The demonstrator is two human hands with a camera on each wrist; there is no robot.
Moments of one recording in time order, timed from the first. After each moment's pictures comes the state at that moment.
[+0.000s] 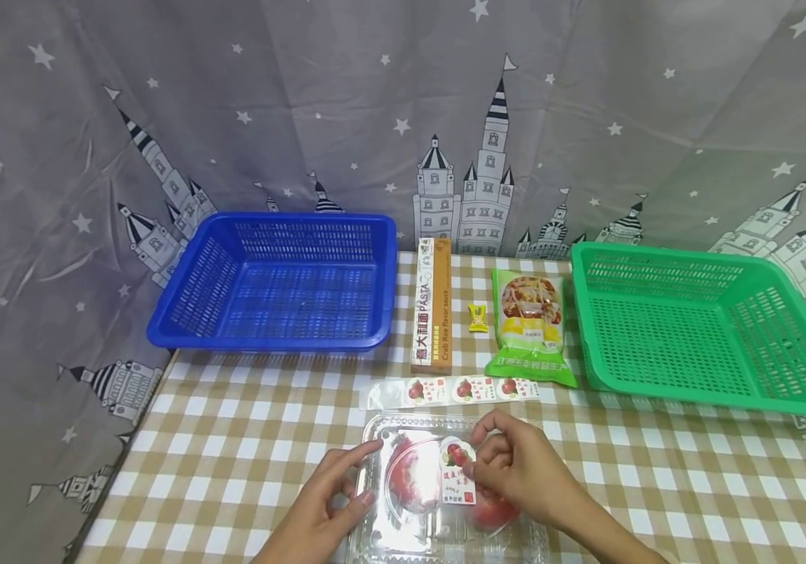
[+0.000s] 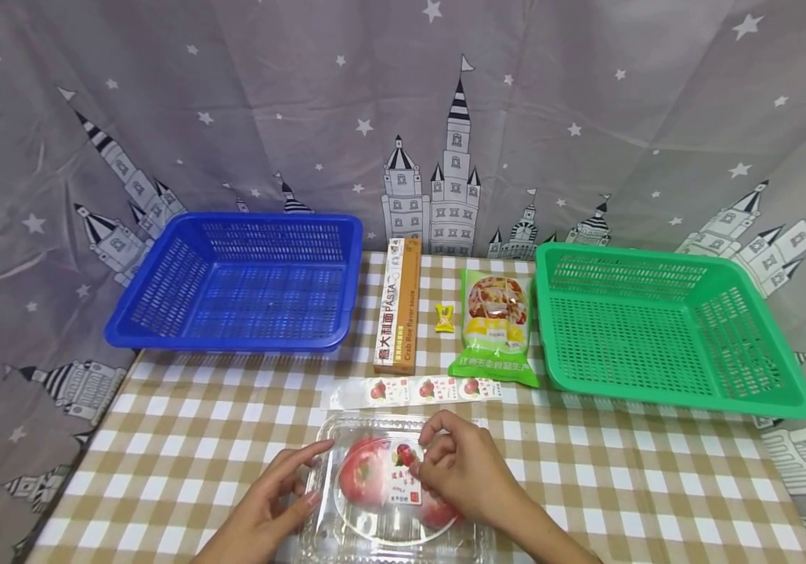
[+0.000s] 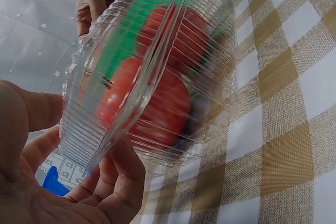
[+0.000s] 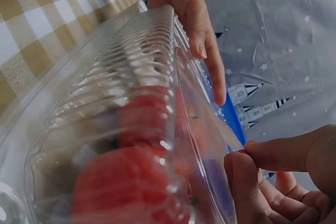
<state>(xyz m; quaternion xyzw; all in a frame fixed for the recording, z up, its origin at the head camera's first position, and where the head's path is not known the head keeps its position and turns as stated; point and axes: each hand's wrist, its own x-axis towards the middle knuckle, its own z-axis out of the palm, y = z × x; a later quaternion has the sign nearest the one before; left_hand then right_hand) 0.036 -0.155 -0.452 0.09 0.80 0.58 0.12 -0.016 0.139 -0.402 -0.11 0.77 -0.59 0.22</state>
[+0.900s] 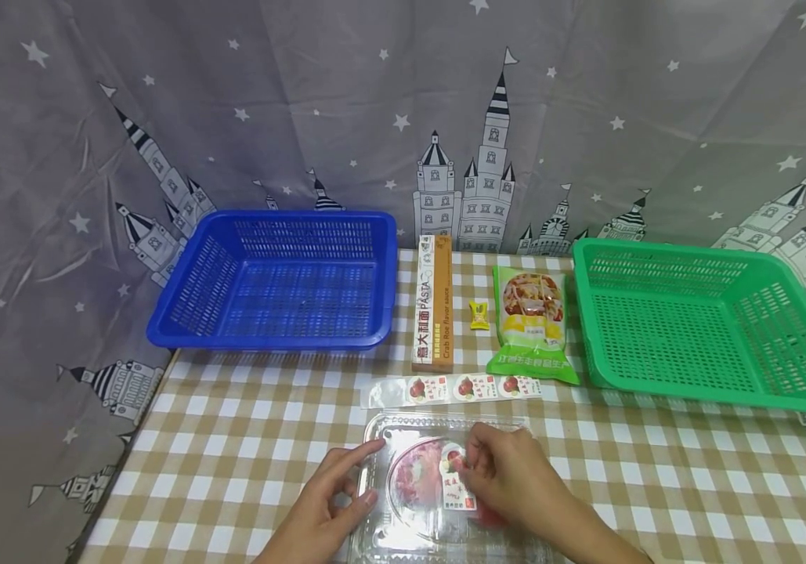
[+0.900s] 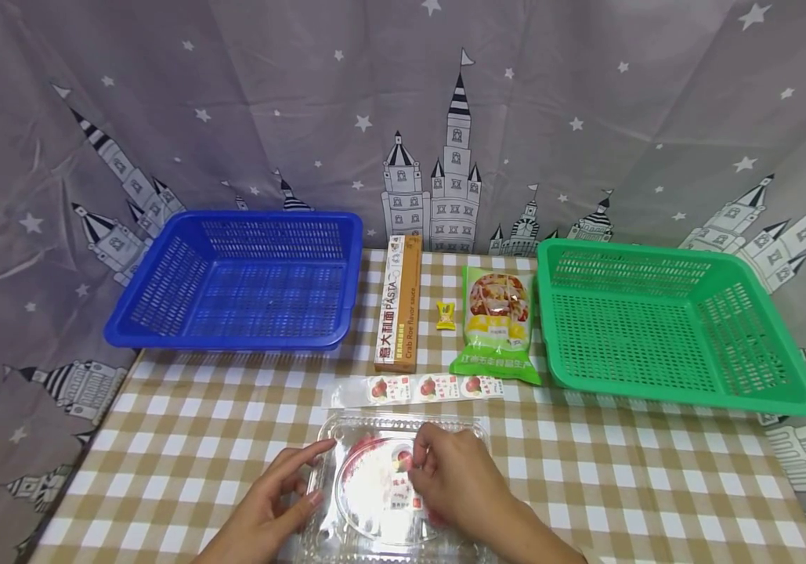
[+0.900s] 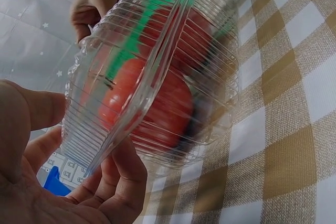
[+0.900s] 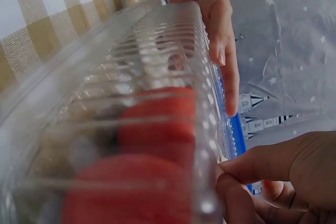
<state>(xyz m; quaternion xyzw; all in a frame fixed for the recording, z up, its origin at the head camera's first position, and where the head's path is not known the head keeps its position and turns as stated) 0.034 -0.153 -0.452 0.08 0.81 0.57 0.12 -0.013 0.121 -0.406 -0.20 0.90 -0.39 0.07</state>
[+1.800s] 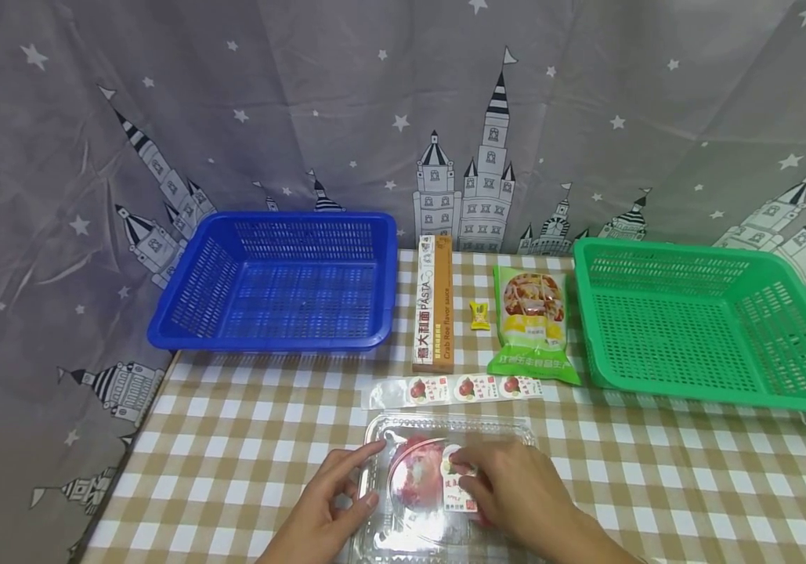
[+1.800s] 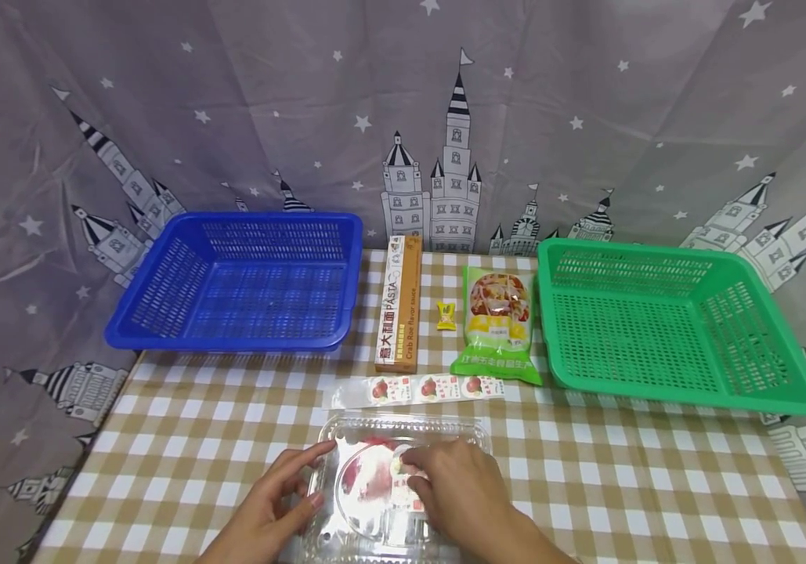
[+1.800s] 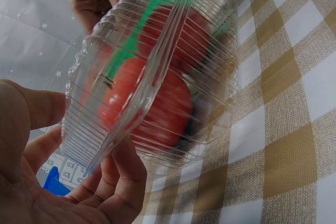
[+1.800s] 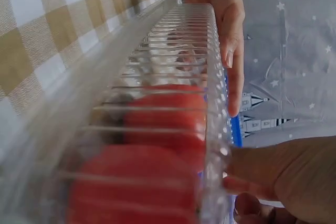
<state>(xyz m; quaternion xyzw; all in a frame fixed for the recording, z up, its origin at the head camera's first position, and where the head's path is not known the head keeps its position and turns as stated) 0.033 -0.152 -0.451 0.07 0.80 0.58 0.14 -0.002 0.120 -0.405 -0.25 0.93 -0.26 0.01</state>
